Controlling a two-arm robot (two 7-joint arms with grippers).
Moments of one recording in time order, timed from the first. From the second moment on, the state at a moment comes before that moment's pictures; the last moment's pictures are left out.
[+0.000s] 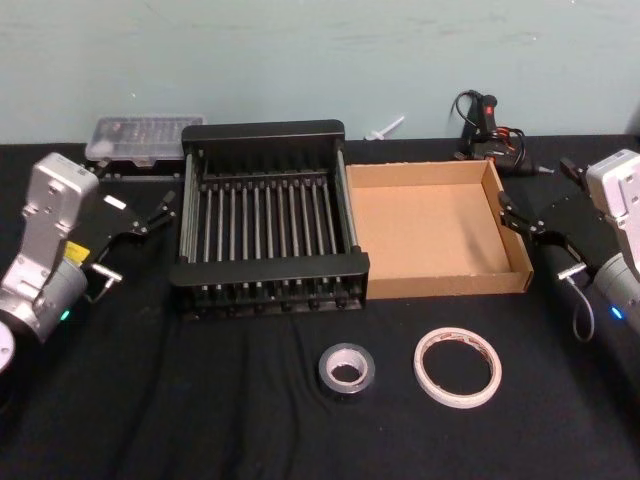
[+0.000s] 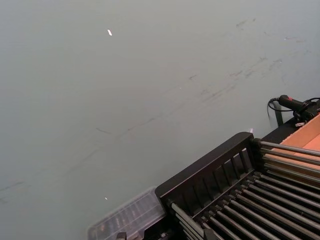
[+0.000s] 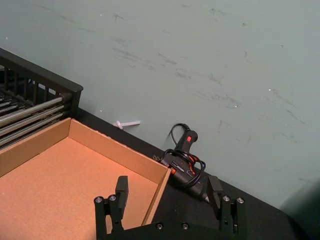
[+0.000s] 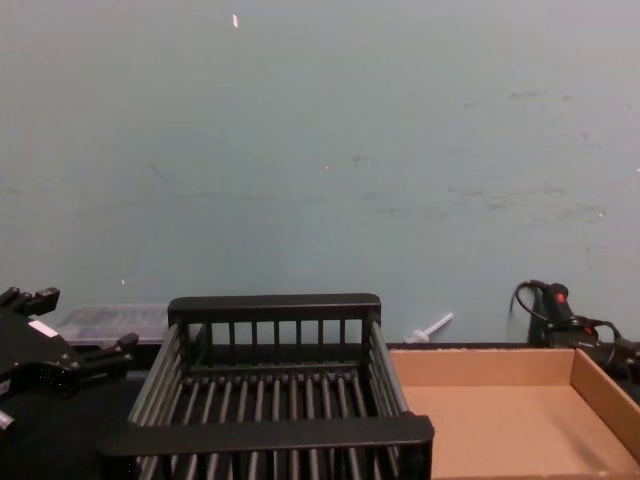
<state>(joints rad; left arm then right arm) -0.20 0.60 0.45 -1.41 -0.25 -0.12 0.03 0.20 0.60 -0.45 -1.41 0.25 -0.12 -0.03</state>
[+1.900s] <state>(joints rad) -0.20 0.60 0.45 -1.41 -0.25 -0.12 0.03 0.20 0.60 -0.45 -1.41 0.25 -0.12 -0.03</state>
